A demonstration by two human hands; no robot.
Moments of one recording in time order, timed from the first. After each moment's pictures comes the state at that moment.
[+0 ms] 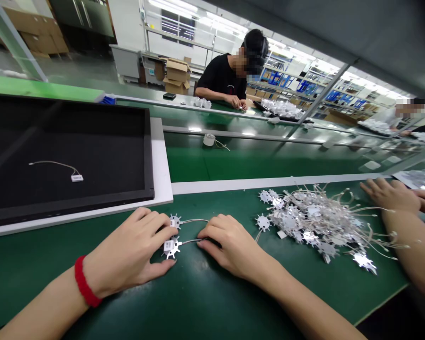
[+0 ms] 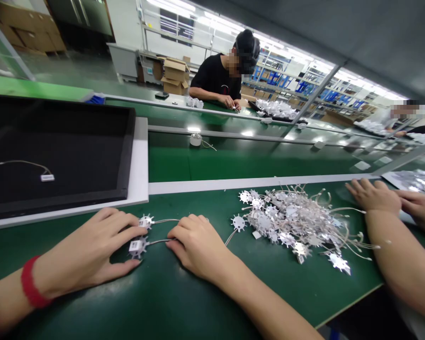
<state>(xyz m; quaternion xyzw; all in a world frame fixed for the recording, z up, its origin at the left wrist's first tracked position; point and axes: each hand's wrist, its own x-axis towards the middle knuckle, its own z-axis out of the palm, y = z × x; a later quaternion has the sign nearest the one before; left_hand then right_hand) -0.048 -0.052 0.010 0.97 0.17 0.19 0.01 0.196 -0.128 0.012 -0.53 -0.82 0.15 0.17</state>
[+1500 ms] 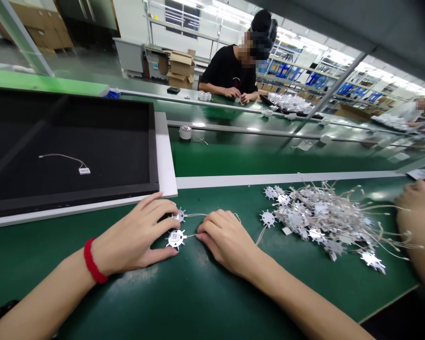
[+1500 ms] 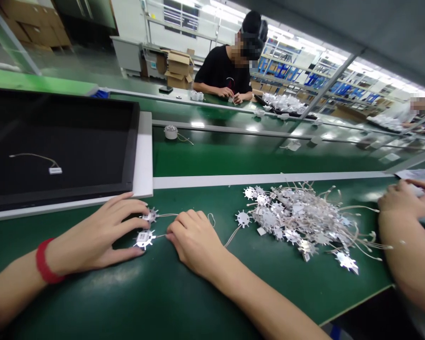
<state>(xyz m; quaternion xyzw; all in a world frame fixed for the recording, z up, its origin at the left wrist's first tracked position) -0.055 -0.041 0.004 0.97 0.15 0.19 0.05 0.185 -0.126 -0.006 -0.50 -0.84 0.02 0.21</state>
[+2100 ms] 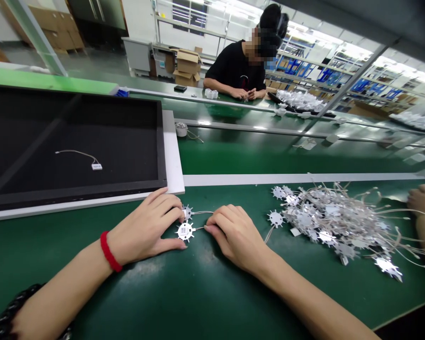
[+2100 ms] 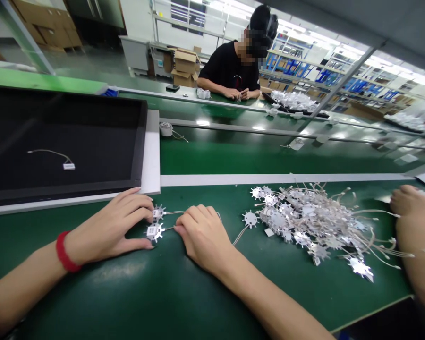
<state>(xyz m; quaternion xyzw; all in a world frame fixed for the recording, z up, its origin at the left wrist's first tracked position) -0.052 -0.040 0.003 0.96 0.18 0.20 0.06 0.186 -0.123 -0.005 -0.52 -0.82 0.04 0.26</state>
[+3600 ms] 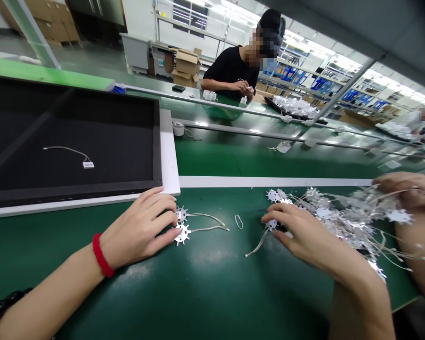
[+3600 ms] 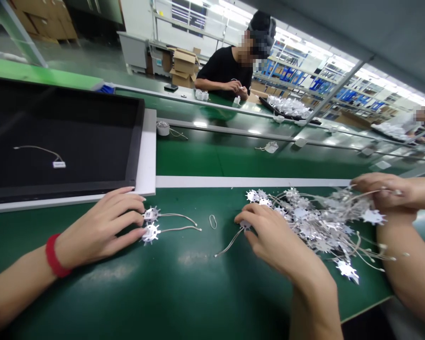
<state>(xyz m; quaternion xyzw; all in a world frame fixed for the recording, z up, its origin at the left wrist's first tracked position) -0.049 -0.043 0.005 0.94 0.18 0.29 0.02 0.309 -0.158 0.043 -0.66 -0.75 0.07 0.04</state>
